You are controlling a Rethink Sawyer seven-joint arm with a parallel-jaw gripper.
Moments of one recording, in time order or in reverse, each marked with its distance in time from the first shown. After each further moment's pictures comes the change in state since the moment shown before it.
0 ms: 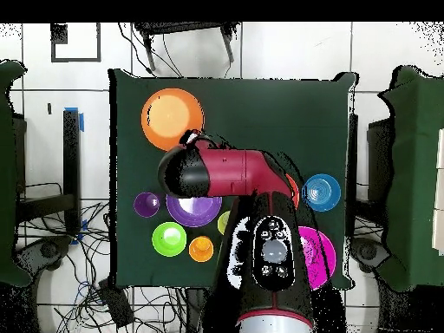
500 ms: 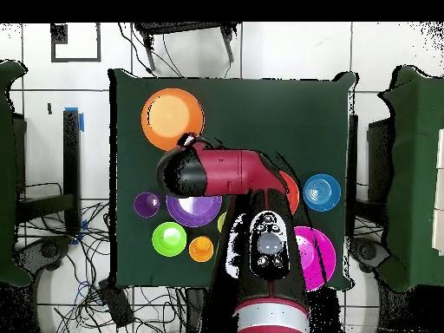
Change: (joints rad) arm 0.003 0.033 0.009 0.000 0.000 0.000 0.000
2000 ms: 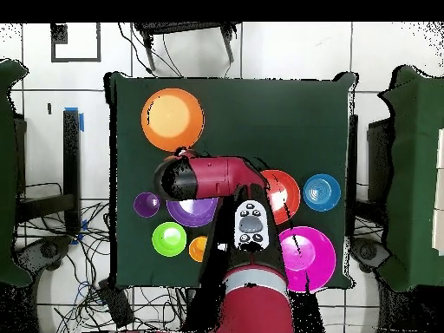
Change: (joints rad) arm 0.037 0.117 -0.008 -0.001 0.001 -0.031 0.000
